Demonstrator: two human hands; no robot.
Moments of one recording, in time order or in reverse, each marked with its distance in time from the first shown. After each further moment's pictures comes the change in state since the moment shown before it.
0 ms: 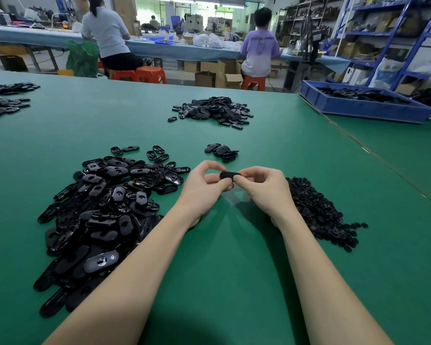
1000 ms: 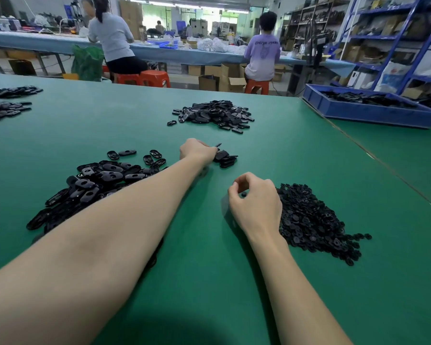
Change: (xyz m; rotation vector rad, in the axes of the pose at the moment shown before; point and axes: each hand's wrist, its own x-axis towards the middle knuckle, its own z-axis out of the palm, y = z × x) left_hand 0.121 0.026 0.001 0.496 0.356 -0.183; right_hand -0.009 0.008 0.024 -0.540 0.249 -0.235
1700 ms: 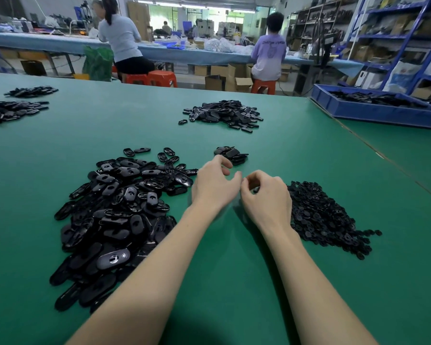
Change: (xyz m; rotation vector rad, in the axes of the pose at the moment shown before) left_hand -0.102 -0.037 -0.016 0.072 0.008 0.347; right_hand -0.002 -0.003 0.000 0.032 -0.008 0.006
